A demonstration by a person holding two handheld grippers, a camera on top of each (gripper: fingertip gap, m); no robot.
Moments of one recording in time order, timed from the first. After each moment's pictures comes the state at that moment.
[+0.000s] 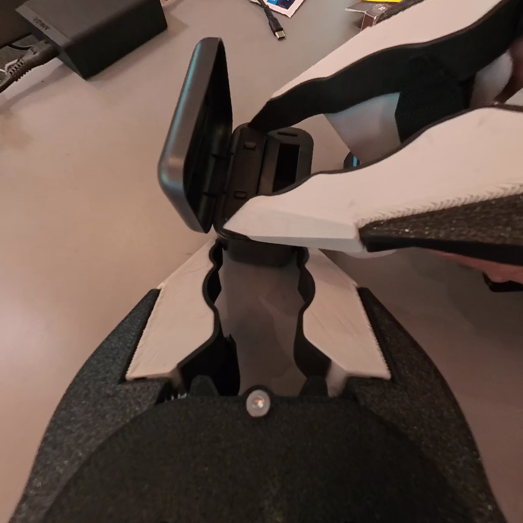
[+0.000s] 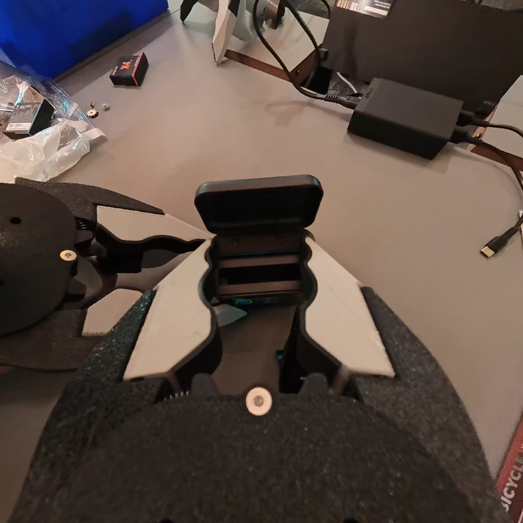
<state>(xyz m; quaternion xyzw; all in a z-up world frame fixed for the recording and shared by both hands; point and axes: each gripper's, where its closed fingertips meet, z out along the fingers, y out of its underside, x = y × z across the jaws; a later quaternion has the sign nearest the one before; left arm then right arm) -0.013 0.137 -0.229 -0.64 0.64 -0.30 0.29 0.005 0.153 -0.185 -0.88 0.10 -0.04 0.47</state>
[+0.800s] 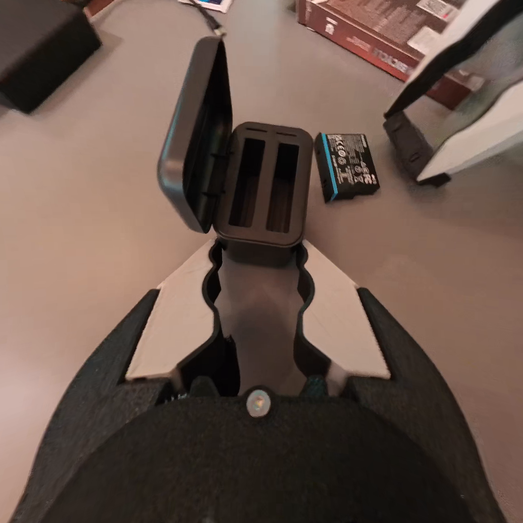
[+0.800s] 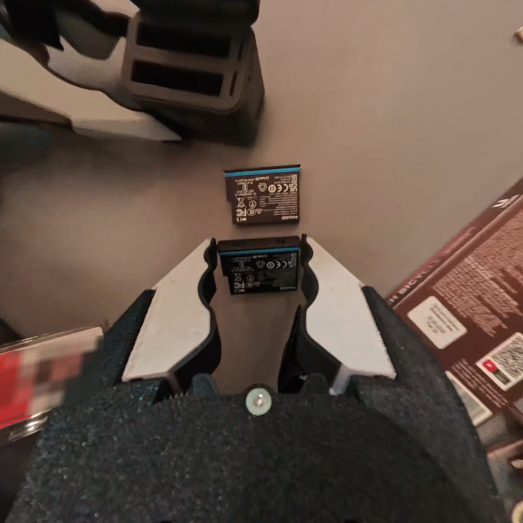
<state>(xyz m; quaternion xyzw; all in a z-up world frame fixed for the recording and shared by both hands) -0.016 0.132 -0.229 -0.55 0.73 -0.33 0.24 0.017 0.024 -0.219 -0.96 0.11 0.05 0.25</state>
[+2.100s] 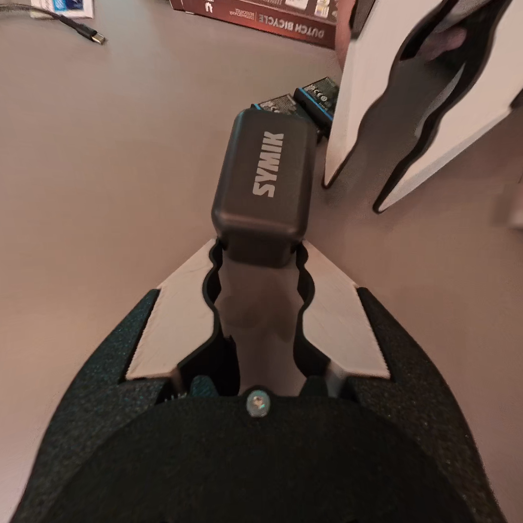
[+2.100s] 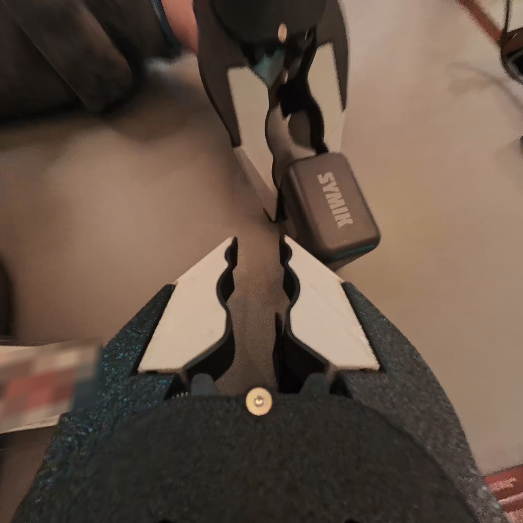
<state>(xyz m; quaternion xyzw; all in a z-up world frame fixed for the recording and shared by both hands) -0.035 0.135 -0.227 -0.38 0.82 -0.40 0.11 -0.060 0.094 -0.192 -0.90 -0.16 0.08 0.39</state>
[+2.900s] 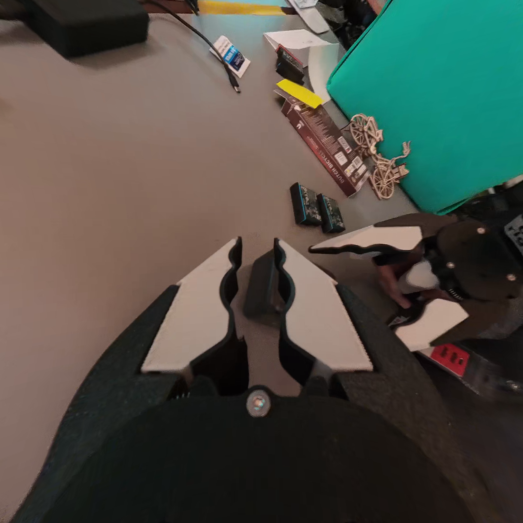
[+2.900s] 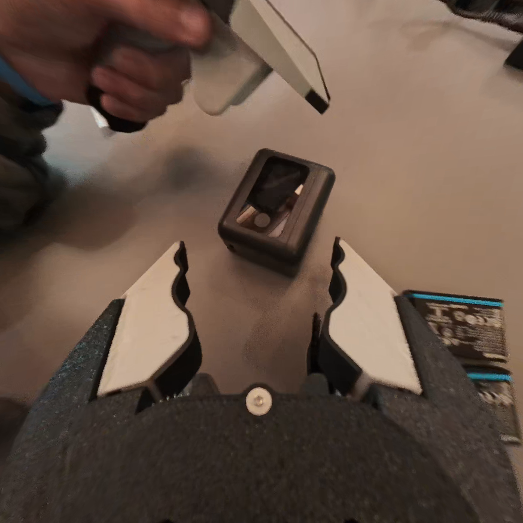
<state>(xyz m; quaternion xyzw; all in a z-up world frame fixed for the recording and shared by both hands) -0.051 0.186 -0.172 -0.62 0.59 -0.51 0.09 -0.102 0.115 -0.208 -0.91 0.03 0.03 0.42</state>
